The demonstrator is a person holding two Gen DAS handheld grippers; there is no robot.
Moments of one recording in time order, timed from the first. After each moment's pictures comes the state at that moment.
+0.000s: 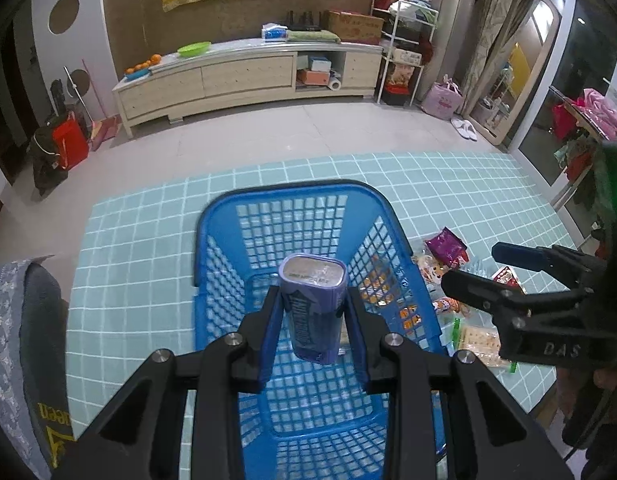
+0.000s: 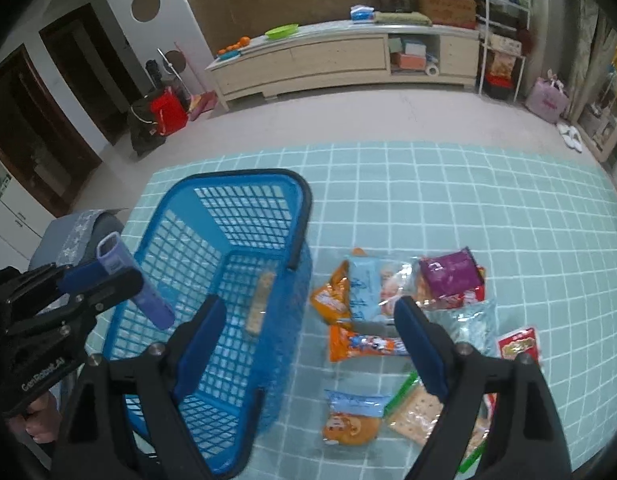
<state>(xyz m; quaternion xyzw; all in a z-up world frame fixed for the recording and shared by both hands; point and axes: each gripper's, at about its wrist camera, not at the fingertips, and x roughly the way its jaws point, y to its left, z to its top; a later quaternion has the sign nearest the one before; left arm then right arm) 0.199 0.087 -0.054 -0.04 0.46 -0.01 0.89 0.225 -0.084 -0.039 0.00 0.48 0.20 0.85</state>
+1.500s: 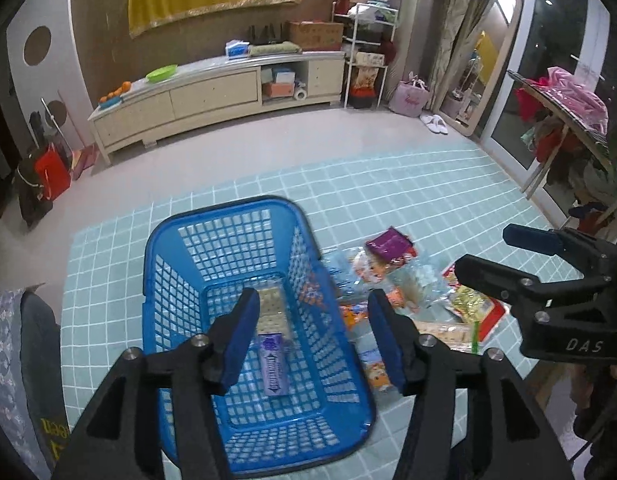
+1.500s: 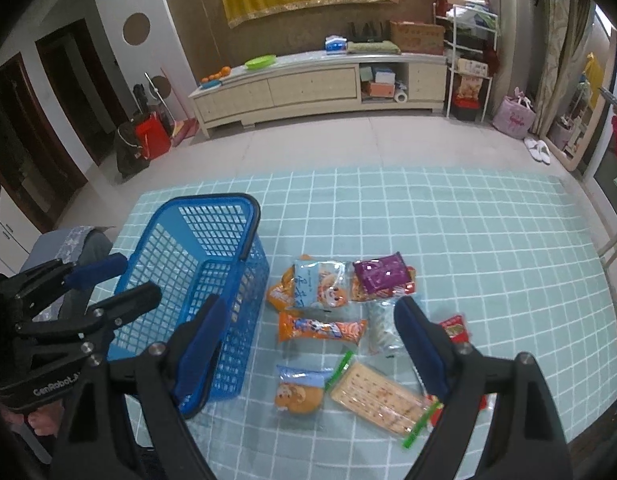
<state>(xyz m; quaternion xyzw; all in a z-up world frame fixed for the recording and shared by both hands) 0.173 0.015 -0.019 0.00 0.44 -0.05 0.90 0.177 -0.153 0.007 0.00 0.44 0.17 0.88</state>
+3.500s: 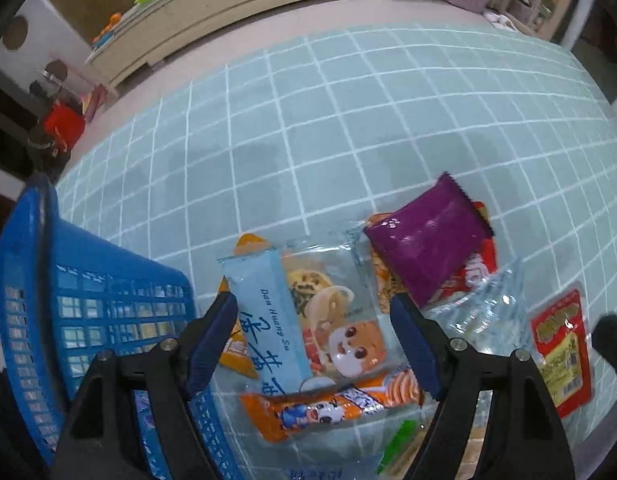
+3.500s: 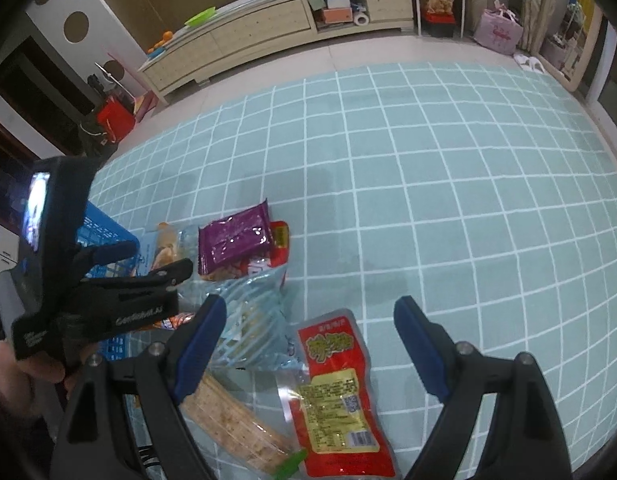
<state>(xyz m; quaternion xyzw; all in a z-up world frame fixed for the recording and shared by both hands) 0.358 -0.078 -0.199 0.05 0.62 0.06 0.78 0.277 -0.283 -0.111 0.05 0.56 0.15 0.82</state>
